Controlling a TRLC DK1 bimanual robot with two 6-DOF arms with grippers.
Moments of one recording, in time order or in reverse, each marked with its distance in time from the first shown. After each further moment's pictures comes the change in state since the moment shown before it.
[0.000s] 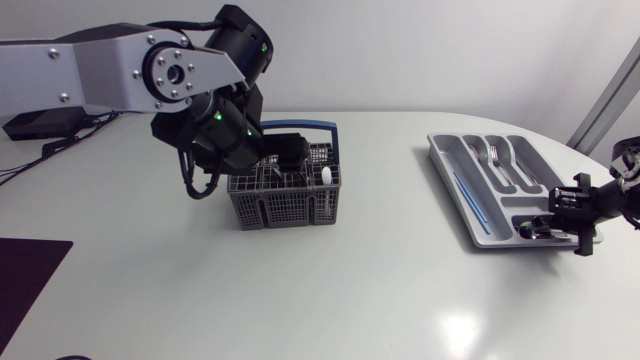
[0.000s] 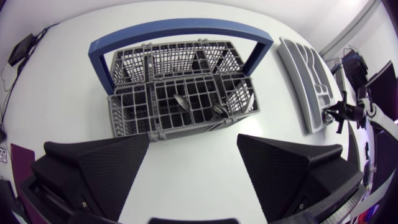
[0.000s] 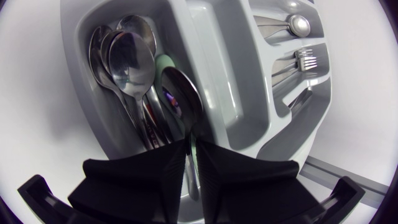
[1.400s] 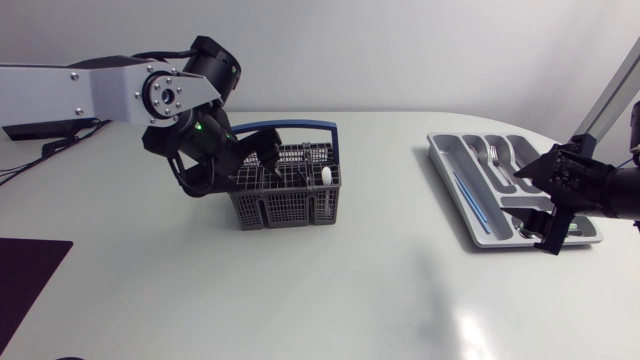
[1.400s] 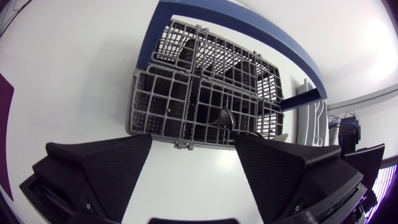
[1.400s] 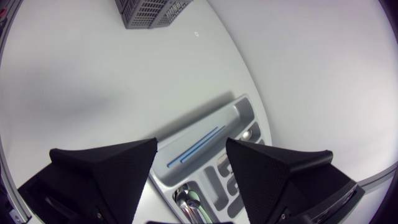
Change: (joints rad) left arm 0.147 0.046 -0.073 0.087 0.123 -0.287; right arm 0.341 -0.860 -0.474 -0.037 -0.237 0.476
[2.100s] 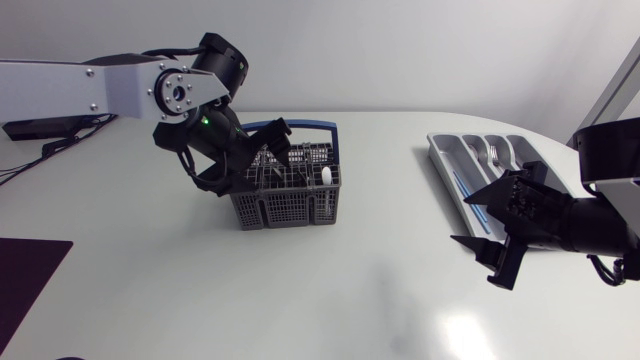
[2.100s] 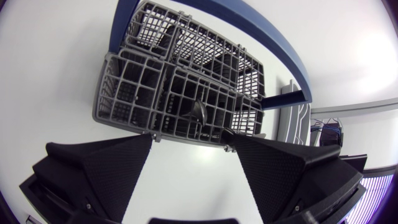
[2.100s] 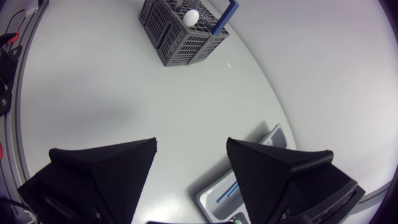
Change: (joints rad) left arm -0.010 0.040 0.044 0.023 0.115 -0.115; right arm 0.317 -0.156 -0.138 -0.012 0.054 0.278
